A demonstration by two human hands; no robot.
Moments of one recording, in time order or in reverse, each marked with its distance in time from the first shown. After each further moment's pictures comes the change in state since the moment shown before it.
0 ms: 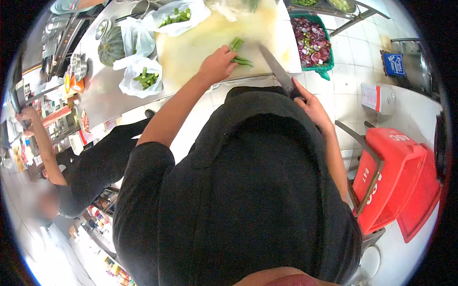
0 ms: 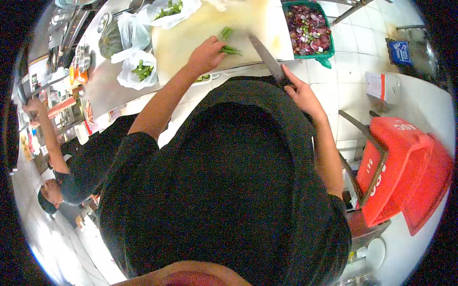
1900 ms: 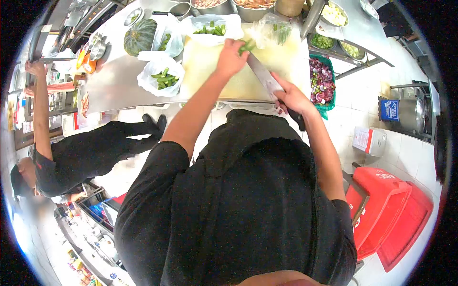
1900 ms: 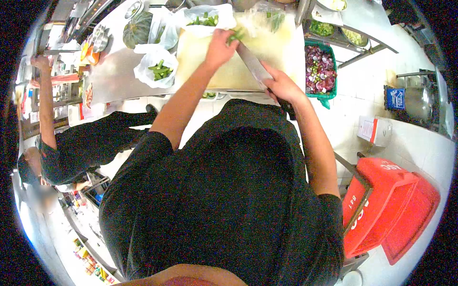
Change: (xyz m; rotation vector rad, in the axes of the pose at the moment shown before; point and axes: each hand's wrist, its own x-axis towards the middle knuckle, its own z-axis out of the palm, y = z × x) left_hand 0.046 -0.053 -0.026 -0.279 0.616 -0.285; right_hand 0.119 -0.103 0.046 0.028 -0.216 -0.014
